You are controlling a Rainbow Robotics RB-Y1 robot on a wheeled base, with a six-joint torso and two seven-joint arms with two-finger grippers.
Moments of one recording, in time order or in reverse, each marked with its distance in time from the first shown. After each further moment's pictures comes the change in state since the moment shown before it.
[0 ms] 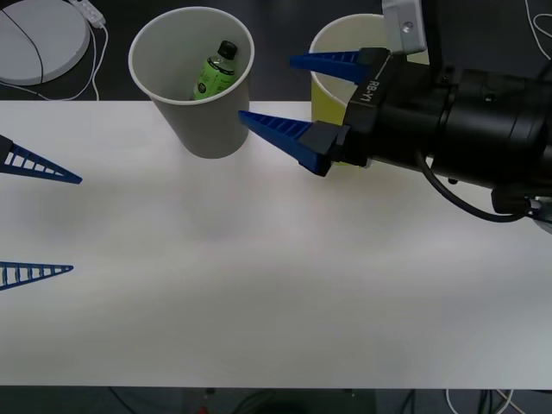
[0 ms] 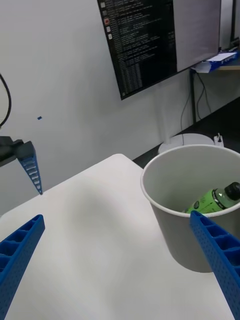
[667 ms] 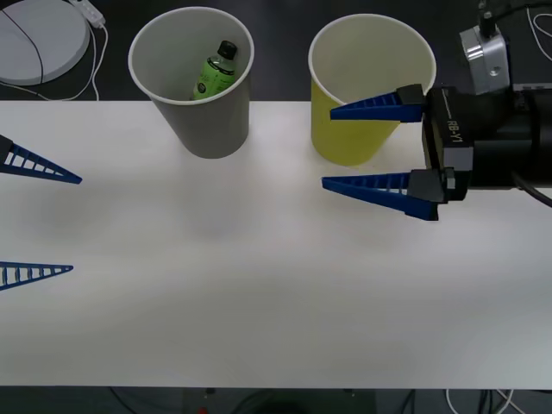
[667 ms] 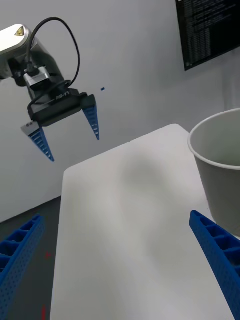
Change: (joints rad) right arm 0.094 -0.125 -0.035 0.284 0.407 -0.688 -0.373; left arm 0.000 0.000 0.000 0.000 0.000 0.000 0.000
